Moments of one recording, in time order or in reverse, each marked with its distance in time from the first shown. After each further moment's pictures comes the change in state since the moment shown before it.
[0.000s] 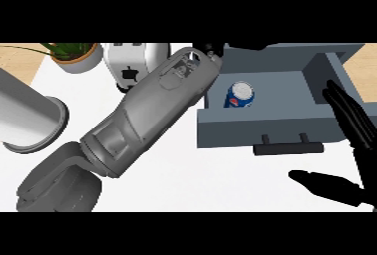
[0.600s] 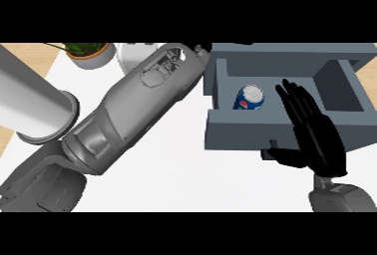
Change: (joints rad) left arm 0.044 0.071 0.009 -0.106 -0.052 -0.021 0.090; right arm -0.113 0.062 0.098 0.395 0.328 -0.230 -0.029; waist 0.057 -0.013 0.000
